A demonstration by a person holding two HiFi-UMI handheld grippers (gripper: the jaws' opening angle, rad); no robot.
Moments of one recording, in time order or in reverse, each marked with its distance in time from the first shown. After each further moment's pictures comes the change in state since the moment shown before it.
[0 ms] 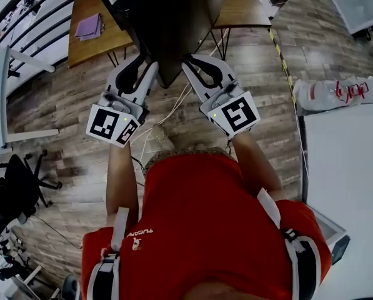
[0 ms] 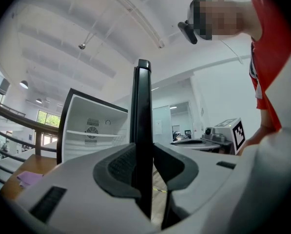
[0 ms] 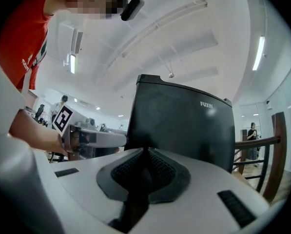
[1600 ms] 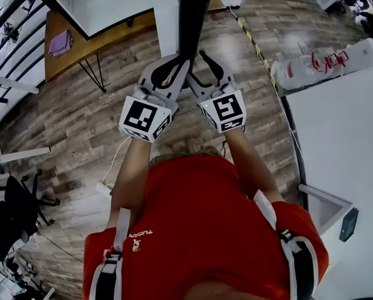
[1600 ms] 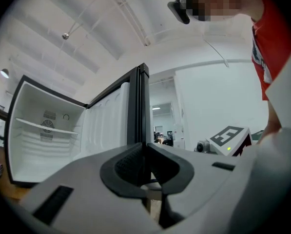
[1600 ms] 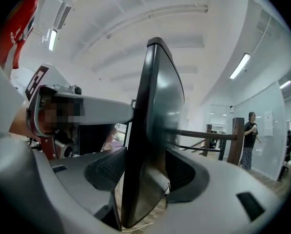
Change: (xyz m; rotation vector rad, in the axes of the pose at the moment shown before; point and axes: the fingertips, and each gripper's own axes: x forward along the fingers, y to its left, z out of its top) left arm 0.080 -0.202 0.002 0.013 -0.010 -0.207; right arm -0.150 -0.046 -0.040 -0.005 0.201 -0.313
